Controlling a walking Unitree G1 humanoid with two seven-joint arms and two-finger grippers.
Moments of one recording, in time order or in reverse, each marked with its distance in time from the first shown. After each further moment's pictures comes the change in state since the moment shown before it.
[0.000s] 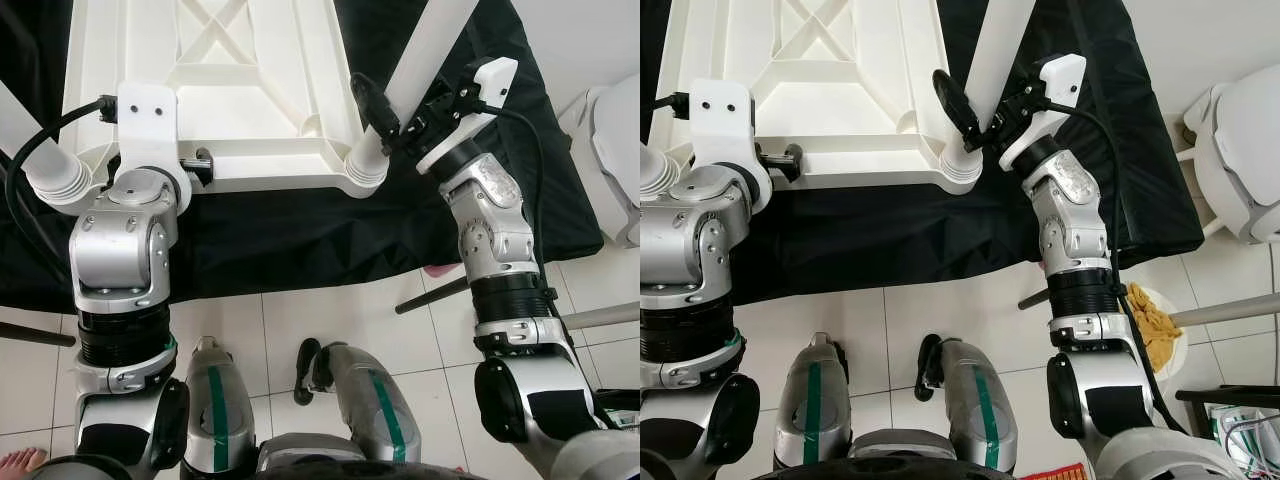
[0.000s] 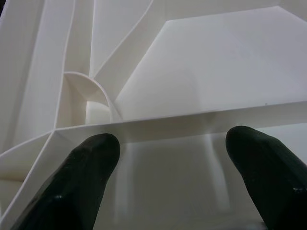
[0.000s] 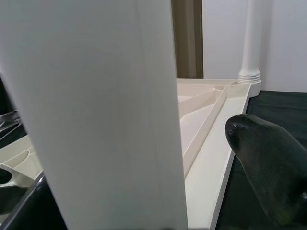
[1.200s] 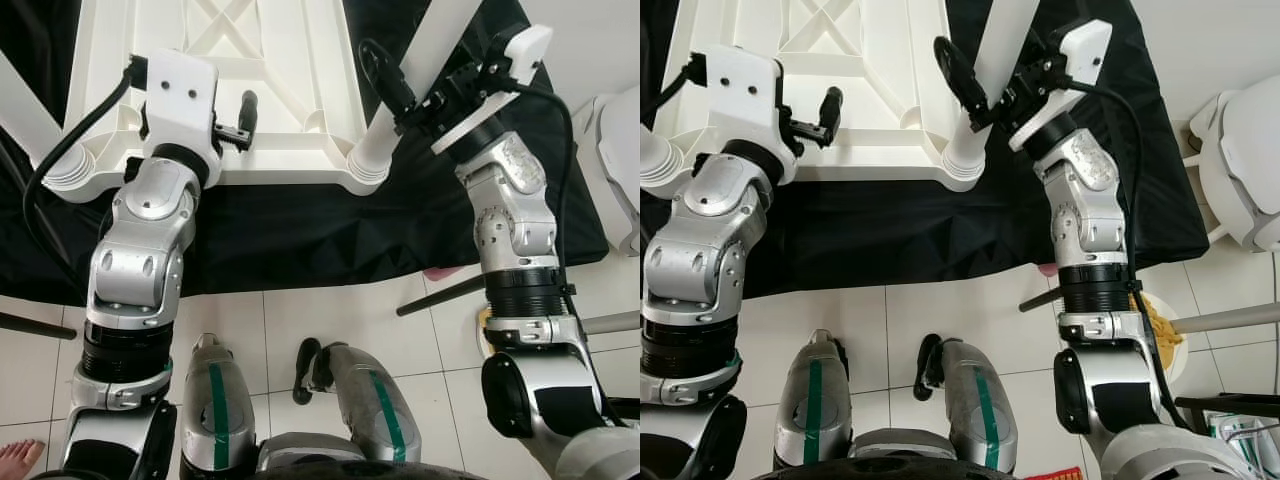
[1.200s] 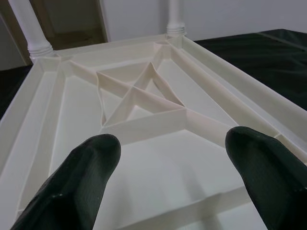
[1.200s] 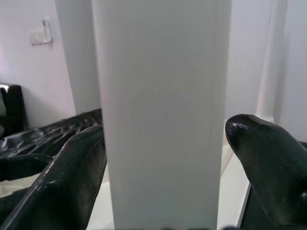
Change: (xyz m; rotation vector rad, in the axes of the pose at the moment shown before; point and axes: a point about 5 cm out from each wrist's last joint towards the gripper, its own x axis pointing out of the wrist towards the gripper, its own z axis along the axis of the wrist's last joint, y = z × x) left arm -0.014 -0.029 0.032 0.082 -0.542 -0.248; right arm 0.005 0.006 0.044 -0.065 -0.139 0.073
